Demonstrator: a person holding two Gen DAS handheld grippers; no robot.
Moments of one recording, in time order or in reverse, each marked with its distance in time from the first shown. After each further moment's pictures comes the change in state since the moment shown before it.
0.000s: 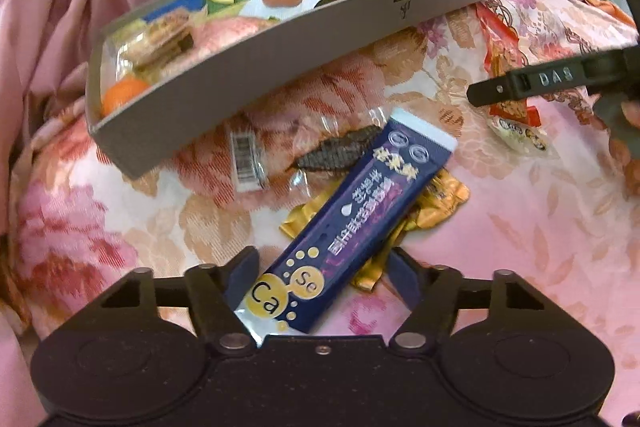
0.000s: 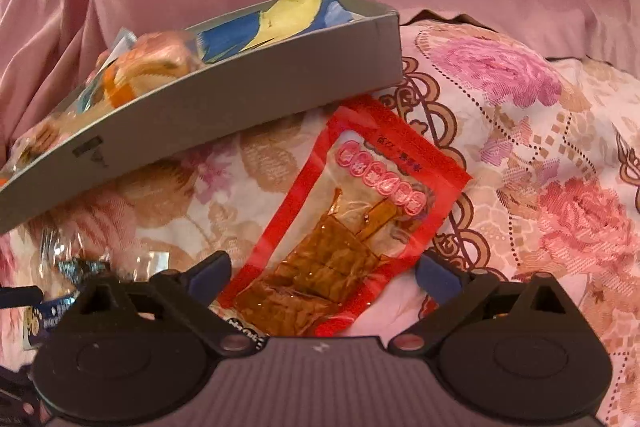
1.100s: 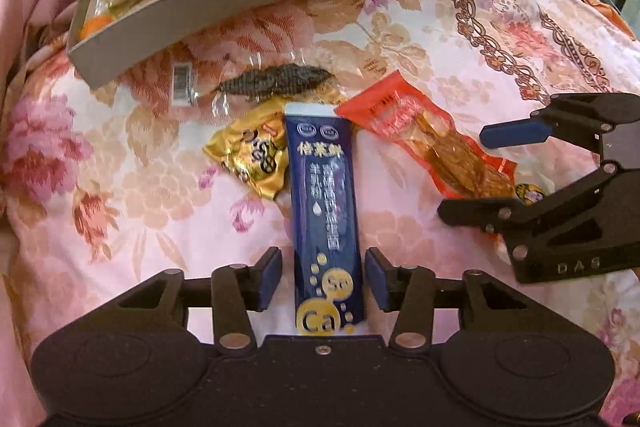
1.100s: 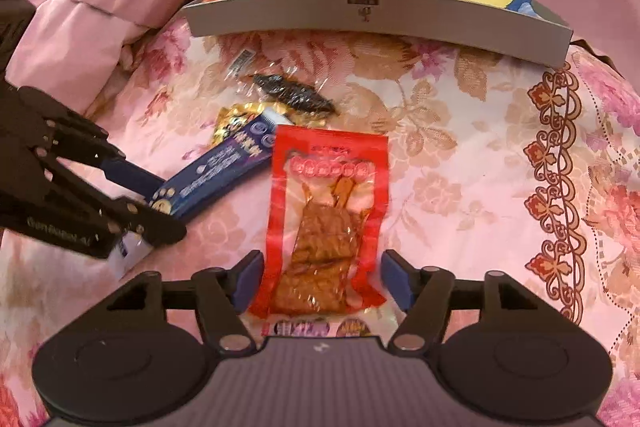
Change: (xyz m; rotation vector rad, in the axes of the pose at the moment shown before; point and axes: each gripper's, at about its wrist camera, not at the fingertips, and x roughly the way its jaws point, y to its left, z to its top) left arm -0.033 -0.053 -0.016 -0.114 0.135 -0.032; right arm -0.078 0.046 -0.069 -0.440 0.141 0.248
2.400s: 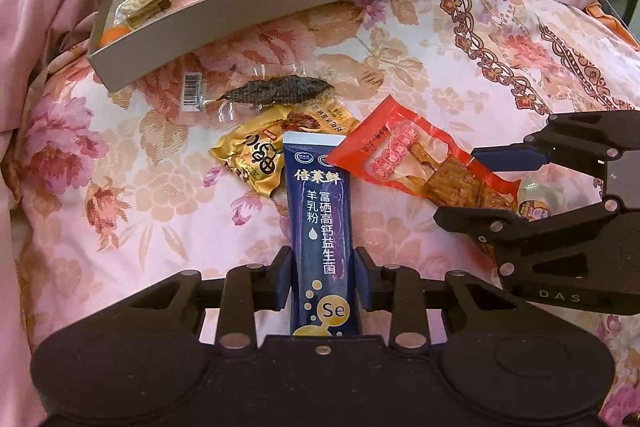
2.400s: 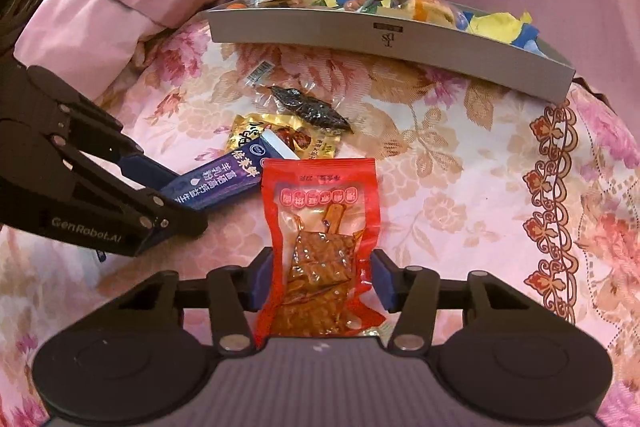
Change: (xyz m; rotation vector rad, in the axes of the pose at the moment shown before) left arm -0.016 -0.014 -0.013 -0.029 -0.055 0.035; right arm -0.011 0.027 -0.015 -0.089 -0.066 -0.051
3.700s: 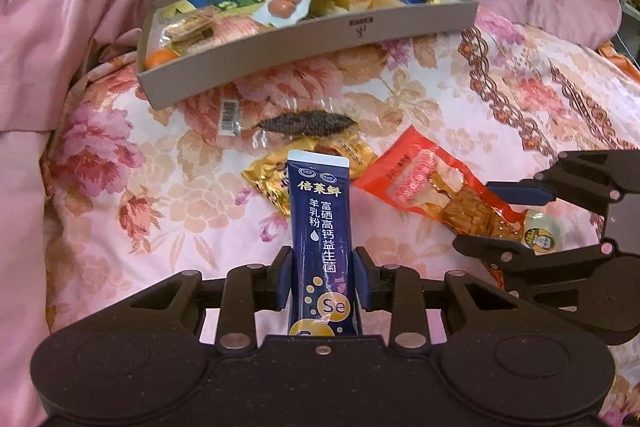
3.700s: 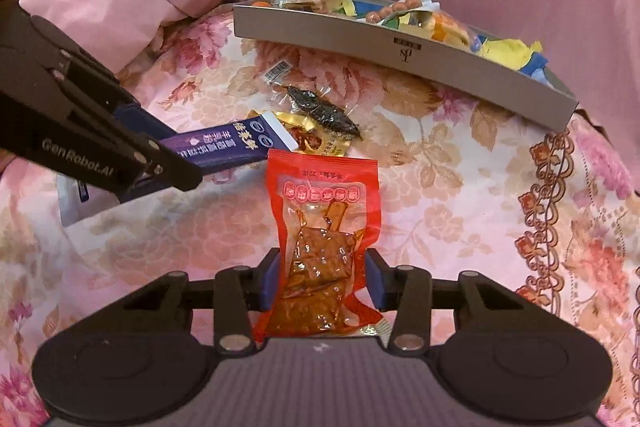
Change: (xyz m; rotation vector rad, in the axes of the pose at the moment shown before) left arm -0.027 0.008 0.000 -0.074 -0.100 0.044; right arm -0.011 0.010 -0.005 -0.113 -0.026 -0.032
